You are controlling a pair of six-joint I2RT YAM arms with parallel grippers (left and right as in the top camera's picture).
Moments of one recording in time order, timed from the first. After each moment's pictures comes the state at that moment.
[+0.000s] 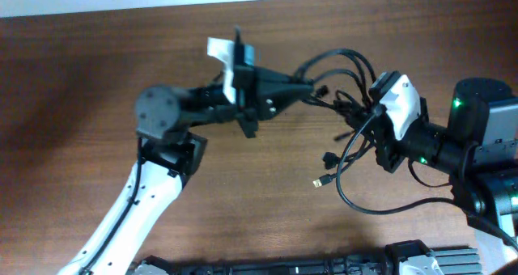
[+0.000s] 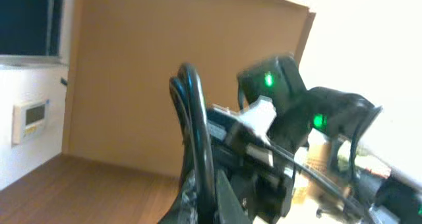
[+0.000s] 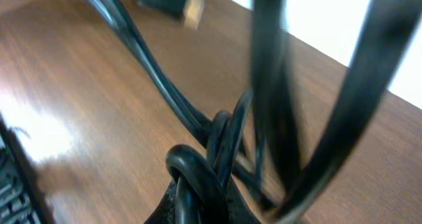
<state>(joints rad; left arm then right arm) -0.44 1.33 1.07 0.79 1.04 -0.67 0.09 0.97 1.31 -1.03 -0.59 -0.43</state>
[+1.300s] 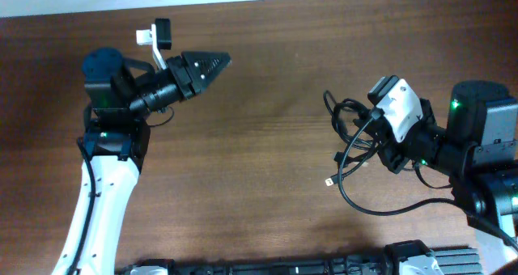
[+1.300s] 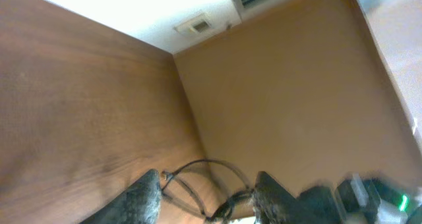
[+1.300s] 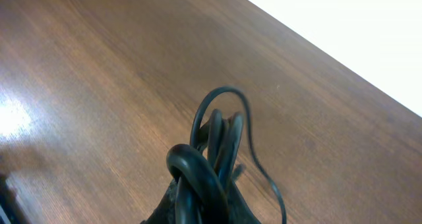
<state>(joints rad) -0.06 1.33 1.07 0.07 1.03 -0.89 0.09 0.97 1.32 -1.06 -0.48 -0.50</state>
